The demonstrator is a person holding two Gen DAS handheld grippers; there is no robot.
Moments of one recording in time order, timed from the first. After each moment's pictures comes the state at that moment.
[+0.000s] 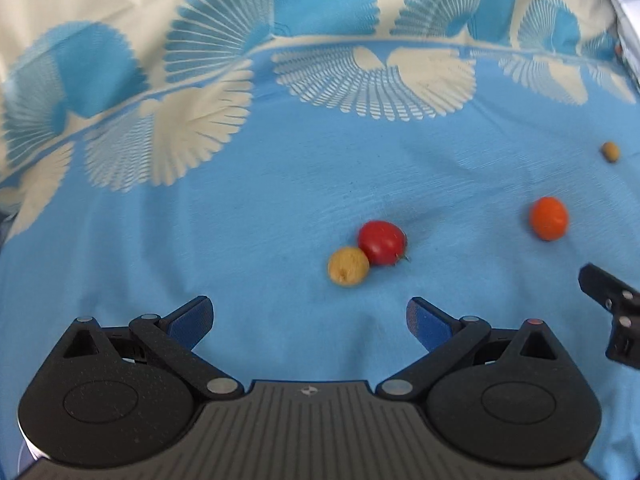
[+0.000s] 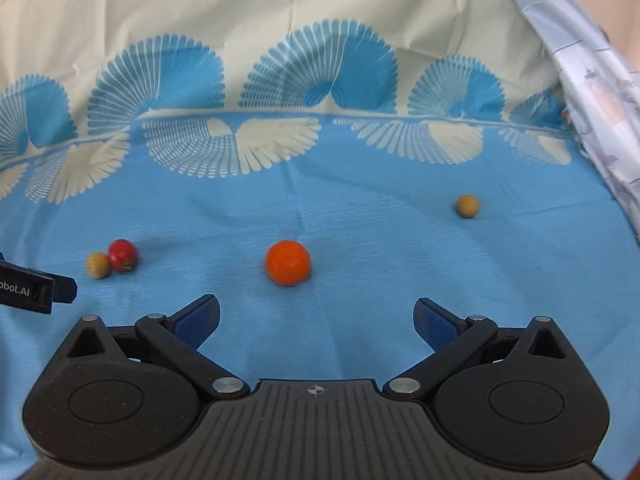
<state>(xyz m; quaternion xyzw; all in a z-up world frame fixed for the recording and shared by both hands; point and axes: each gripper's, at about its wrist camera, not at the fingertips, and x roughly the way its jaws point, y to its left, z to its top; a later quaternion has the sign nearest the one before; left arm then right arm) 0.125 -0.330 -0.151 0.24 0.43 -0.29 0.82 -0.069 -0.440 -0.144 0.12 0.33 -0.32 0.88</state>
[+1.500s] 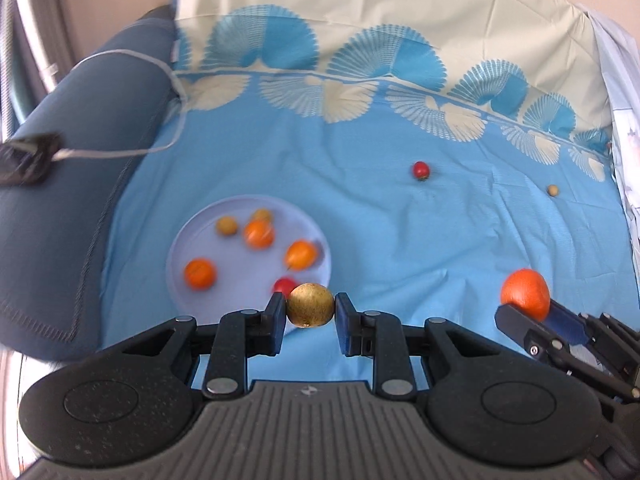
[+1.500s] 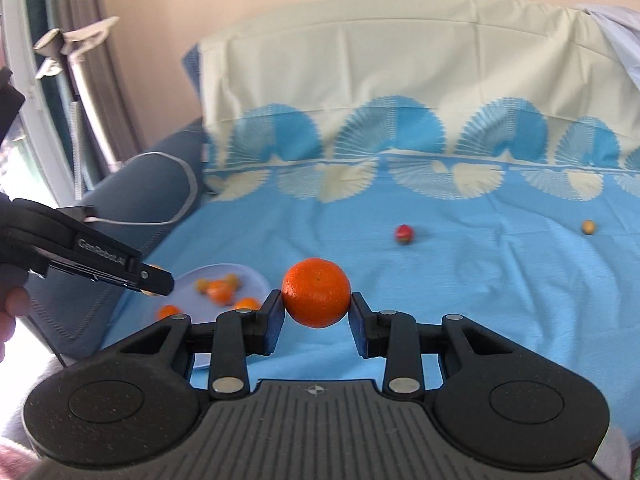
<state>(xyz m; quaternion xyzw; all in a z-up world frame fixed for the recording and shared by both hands) -0.057 -0.037 0.018 0.09 0.46 -0.22 0.86 -0.199 -0.199 -0.014 0.14 0.27 -0.09 0.95</state>
